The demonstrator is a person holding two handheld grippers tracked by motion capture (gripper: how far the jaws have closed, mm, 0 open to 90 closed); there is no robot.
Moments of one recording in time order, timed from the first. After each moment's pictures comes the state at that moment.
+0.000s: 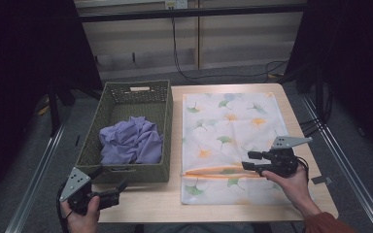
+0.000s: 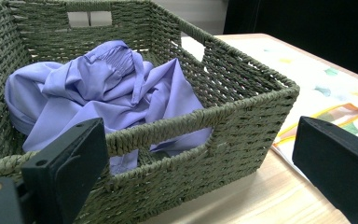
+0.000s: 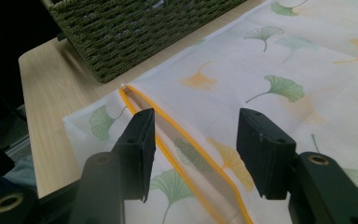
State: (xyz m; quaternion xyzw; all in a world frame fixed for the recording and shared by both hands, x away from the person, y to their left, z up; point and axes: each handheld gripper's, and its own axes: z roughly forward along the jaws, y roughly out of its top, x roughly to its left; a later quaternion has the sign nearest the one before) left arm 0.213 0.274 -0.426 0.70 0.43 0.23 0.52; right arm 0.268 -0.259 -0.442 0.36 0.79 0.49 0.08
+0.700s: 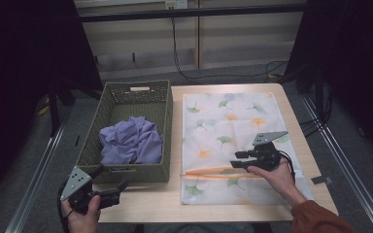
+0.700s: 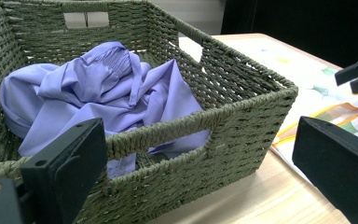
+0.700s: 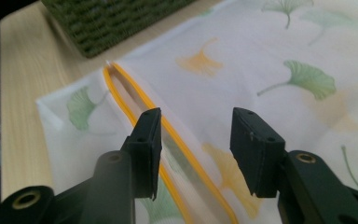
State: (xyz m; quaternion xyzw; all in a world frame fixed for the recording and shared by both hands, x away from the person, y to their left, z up) left arm 0.215 0.273 -0.425 0.70 0.42 0.23 0.52; right arm 0.299 -0.237 -0.464 0.34 0.83 0.44 0.05
